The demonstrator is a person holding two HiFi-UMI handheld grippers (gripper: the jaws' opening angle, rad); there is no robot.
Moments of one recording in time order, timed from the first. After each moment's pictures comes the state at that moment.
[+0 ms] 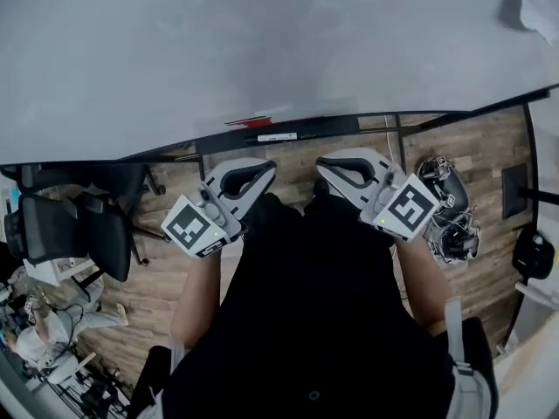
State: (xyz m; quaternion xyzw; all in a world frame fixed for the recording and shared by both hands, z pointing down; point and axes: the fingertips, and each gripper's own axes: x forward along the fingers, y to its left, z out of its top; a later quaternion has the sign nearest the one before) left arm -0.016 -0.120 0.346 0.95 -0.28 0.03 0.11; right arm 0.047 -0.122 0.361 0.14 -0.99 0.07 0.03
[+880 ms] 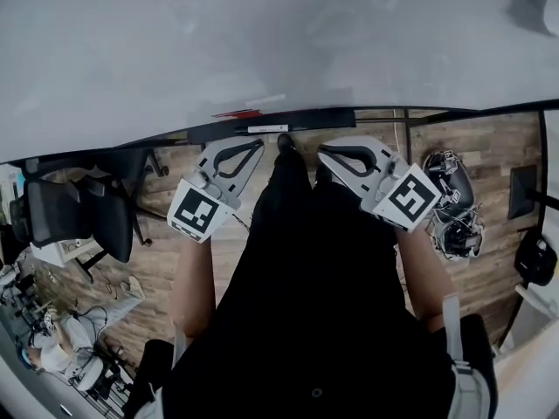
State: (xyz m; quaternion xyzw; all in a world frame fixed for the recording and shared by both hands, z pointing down) left arm -0.010 -0.158 0.412 0.91 -0.33 0.24 0.02; right arm 0.081 -0.149 0.390 0.13 -0.99 0.09 0.03
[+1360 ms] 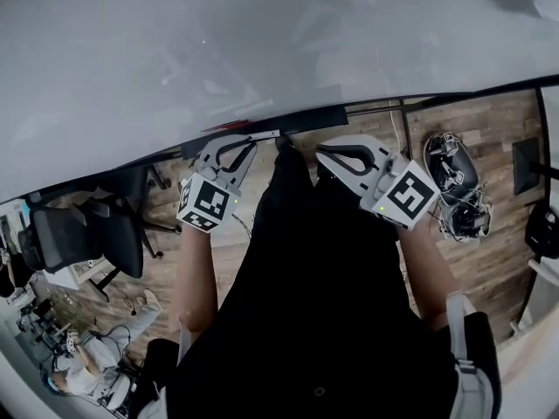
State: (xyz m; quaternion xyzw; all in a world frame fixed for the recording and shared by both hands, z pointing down) left arm -0.023 -0.181 0.481 0.88 -0.27 0.39 -0.01; right arm 0.092 -0.160 0.399 0.17 -0.98 0.10 0.03
